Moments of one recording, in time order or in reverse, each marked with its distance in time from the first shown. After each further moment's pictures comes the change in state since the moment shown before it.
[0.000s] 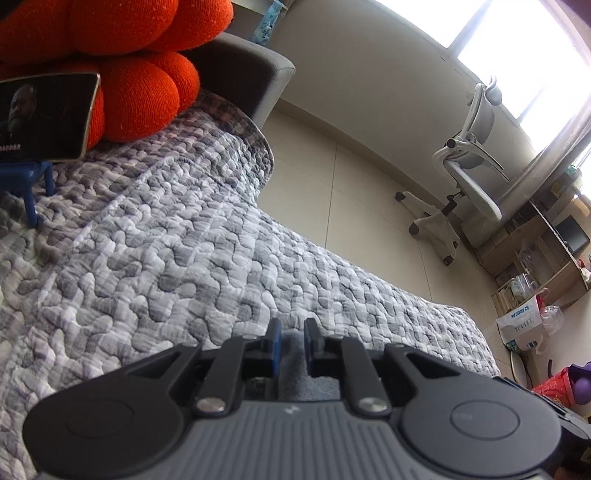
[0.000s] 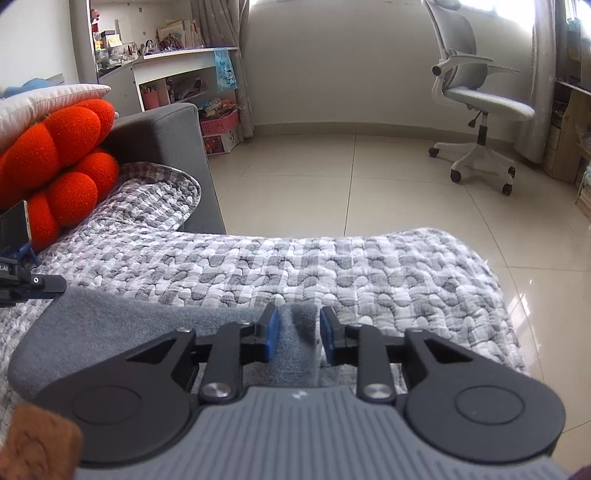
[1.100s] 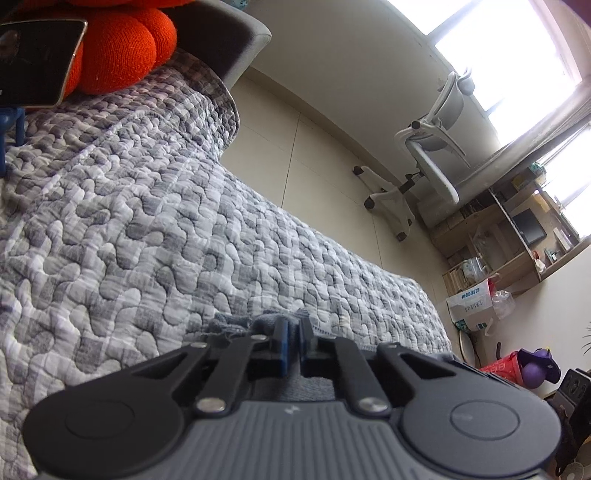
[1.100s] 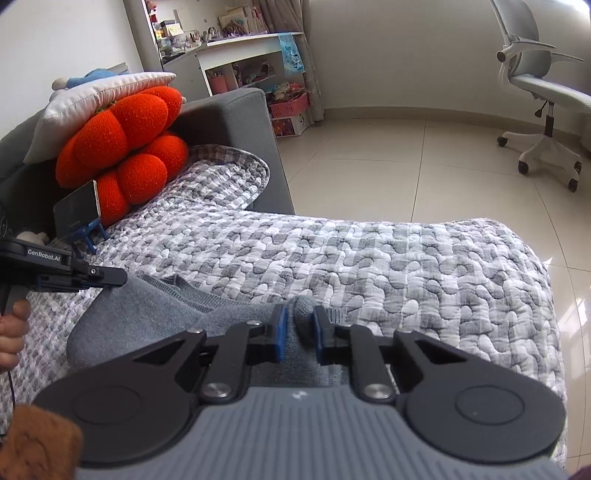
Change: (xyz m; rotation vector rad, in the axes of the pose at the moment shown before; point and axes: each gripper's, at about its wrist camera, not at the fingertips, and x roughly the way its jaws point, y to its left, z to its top) left arm -0.006 0.015 -0.013 -0.054 0.102 -0.190; right arm -0.011 -0.011 -0.001 -0.013 0.060 0.277
